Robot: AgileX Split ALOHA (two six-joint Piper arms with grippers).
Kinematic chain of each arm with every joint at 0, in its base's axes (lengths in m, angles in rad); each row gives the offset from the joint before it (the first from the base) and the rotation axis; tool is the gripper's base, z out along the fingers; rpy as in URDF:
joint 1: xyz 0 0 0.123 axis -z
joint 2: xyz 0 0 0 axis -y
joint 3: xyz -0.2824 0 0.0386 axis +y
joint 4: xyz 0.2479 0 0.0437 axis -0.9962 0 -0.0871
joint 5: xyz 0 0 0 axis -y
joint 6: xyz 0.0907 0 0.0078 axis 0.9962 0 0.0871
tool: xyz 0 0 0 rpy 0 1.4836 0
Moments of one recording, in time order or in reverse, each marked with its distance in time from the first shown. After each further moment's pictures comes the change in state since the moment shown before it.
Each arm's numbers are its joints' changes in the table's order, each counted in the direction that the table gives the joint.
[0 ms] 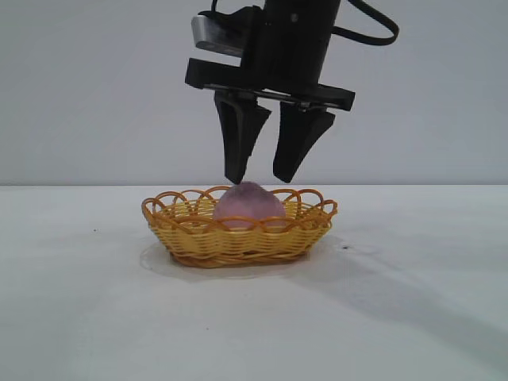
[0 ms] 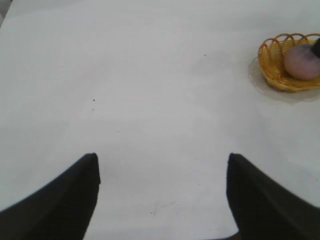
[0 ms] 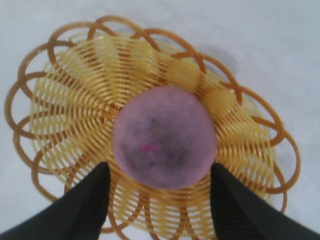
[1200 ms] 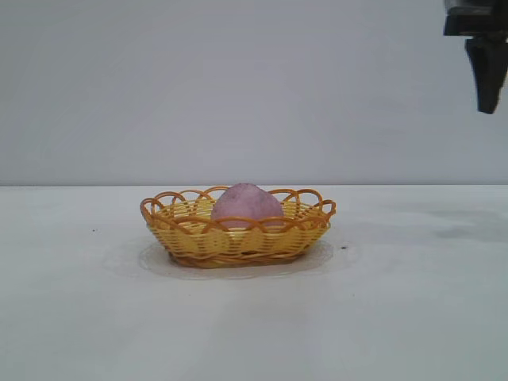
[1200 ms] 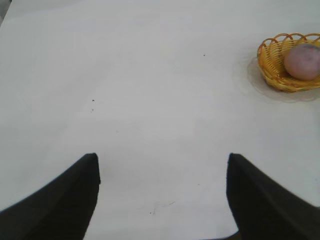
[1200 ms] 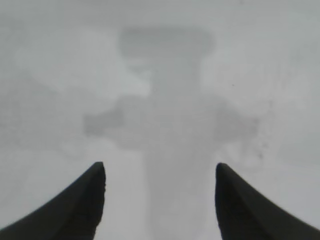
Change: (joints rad) left arm 0.000 0.000 0.000 0.000 0.000 0.000; right arm 0.586 0.141 -0.033 0.103 -0.242 0.044
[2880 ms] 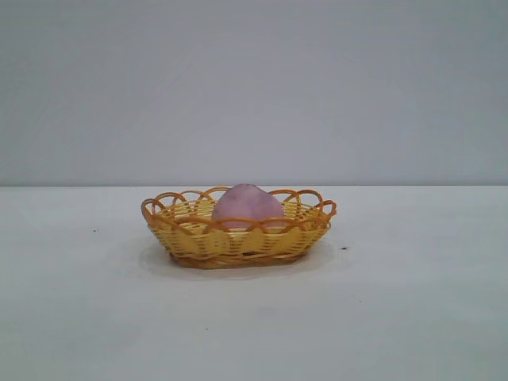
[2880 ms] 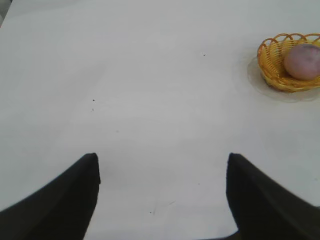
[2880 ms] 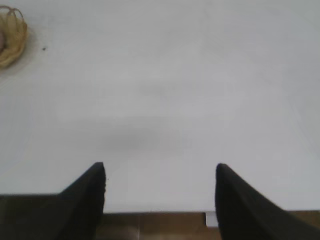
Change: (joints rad) left arm 0.000 0.000 0.000 0.002 0.000 0.002; right arm 0.009 1.849 1.020 0.028 -0.101 0.077
